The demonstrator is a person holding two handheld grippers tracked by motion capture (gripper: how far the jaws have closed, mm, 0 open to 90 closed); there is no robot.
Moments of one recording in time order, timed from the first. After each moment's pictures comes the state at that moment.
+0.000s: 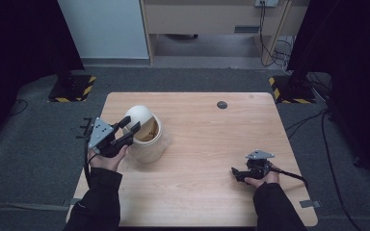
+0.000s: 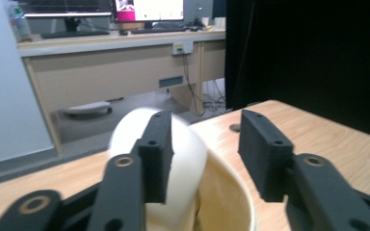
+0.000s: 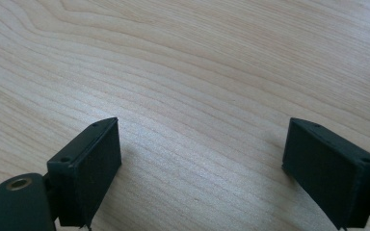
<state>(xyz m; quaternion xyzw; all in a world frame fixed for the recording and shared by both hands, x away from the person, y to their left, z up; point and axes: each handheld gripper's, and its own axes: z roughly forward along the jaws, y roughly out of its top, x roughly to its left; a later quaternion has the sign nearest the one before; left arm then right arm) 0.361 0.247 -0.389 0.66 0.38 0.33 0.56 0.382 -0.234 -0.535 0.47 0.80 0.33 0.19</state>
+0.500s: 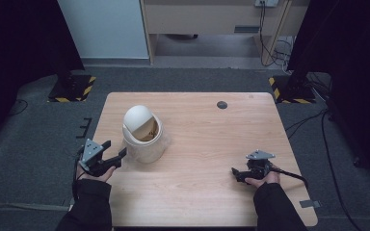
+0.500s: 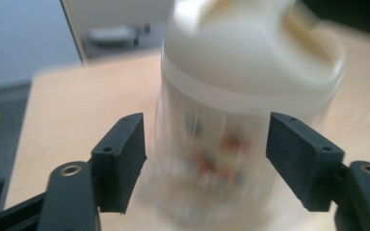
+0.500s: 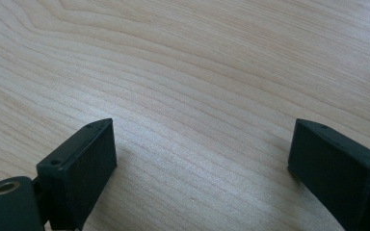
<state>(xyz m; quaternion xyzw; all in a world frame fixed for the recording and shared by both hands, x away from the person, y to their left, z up) 0.345 0.291 -0.464 0.71 0.47 0.28 0.44 0.383 -0.236 -0.537 0.46 0.80 0.34 0.19</state>
